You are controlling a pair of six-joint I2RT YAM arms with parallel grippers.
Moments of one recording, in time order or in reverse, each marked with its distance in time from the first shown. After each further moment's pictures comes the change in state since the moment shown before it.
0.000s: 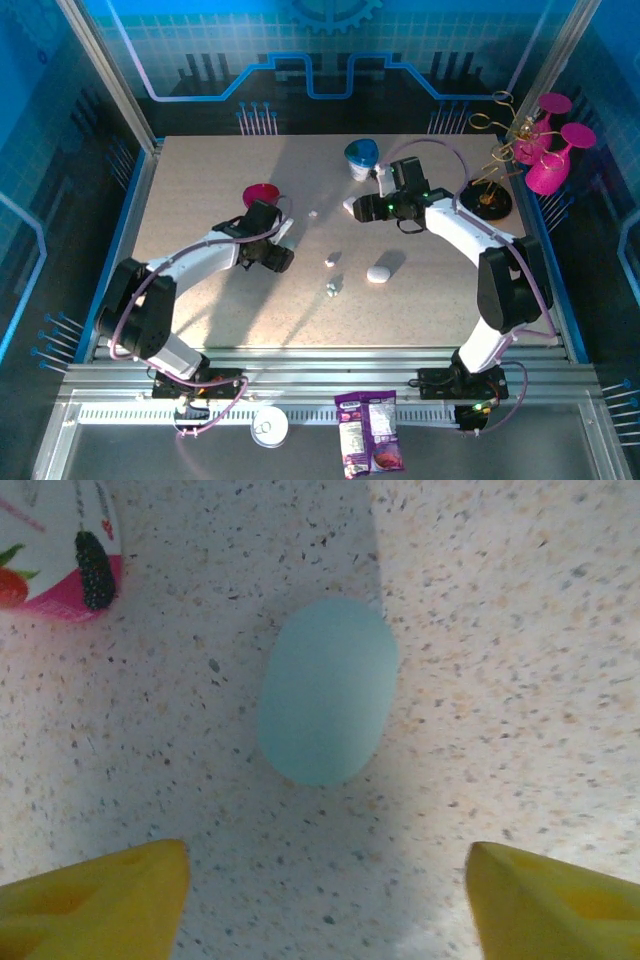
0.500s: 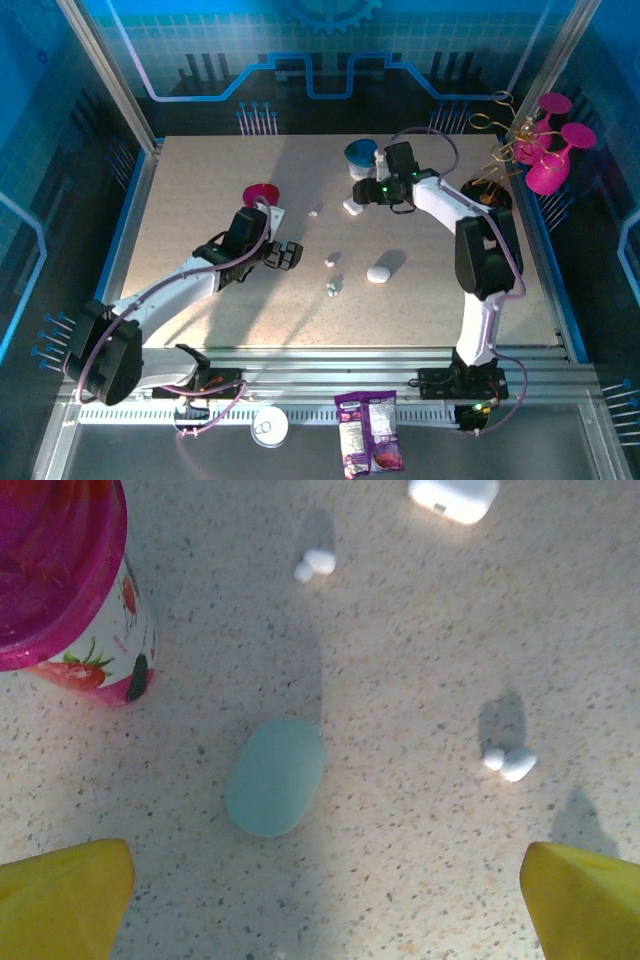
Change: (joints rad) left arm -0.043 -0.264 -0.149 0.185 0.015 -0.204; right arm -0.039 0.244 0.253 -0.049 0.028 0.080
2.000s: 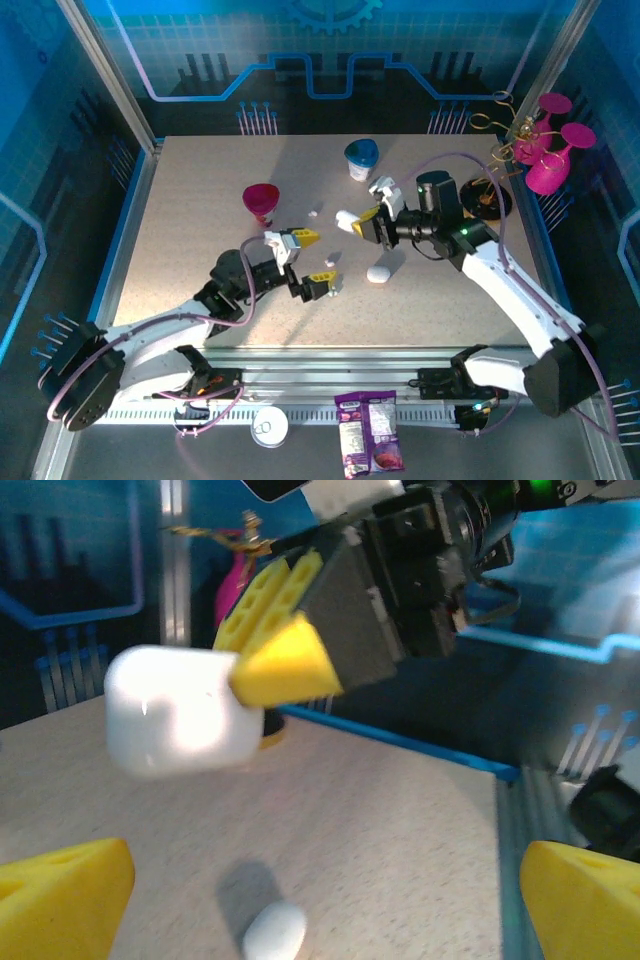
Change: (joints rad) left arm -0.225 -0.225 -0.404 1.024 0.408 -0.011; right arm 0.106 -0.703 -0.423 0.016 -0.352 -0.255
